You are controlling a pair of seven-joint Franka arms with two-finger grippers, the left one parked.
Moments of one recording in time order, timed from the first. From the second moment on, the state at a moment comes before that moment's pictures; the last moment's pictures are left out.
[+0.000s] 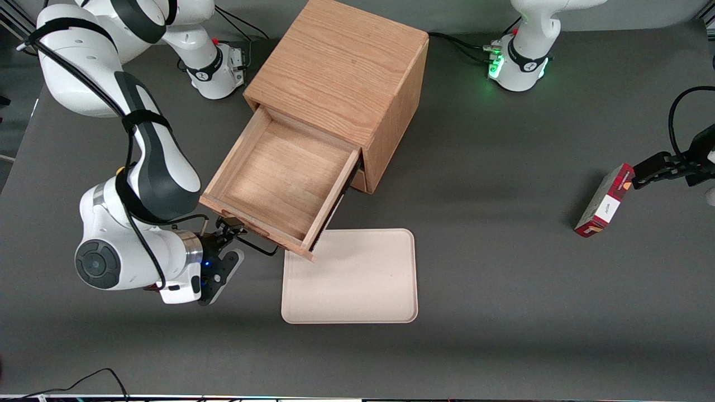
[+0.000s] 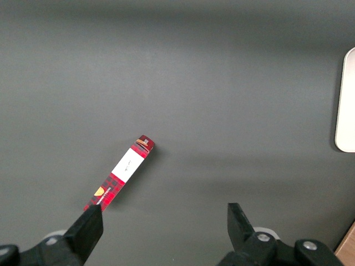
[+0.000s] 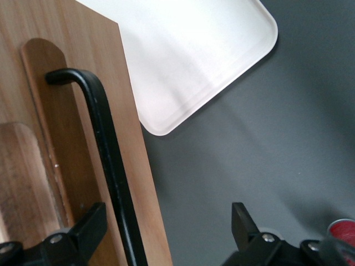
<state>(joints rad) 0.01 0.79 0.40 -1.02 -0.05 1.54 -0.52</state>
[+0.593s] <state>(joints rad) 0.01 0.73 0.41 -1.14 0.03 1.58 -0.38</state>
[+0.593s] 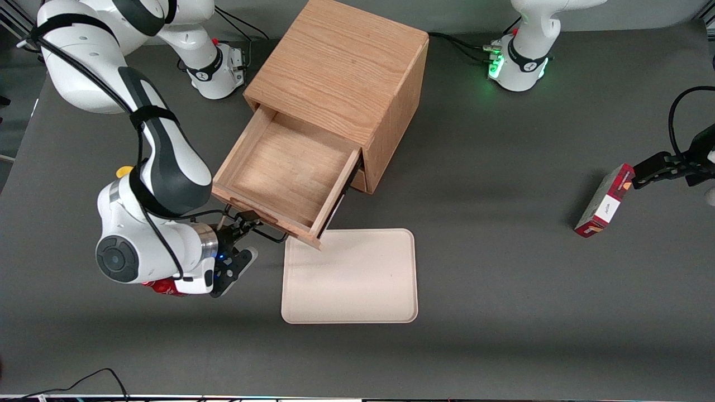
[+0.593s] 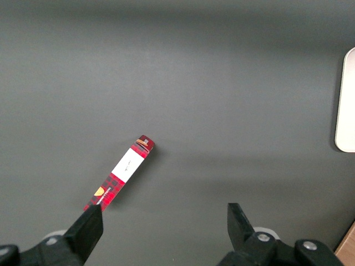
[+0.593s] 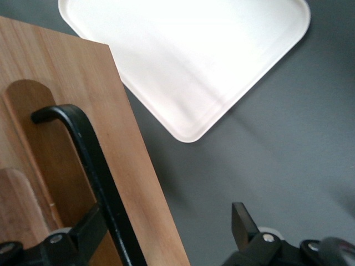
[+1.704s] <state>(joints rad) 0.01 0.41 0.41 -1.64 0.20 1.77 -0.32</state>
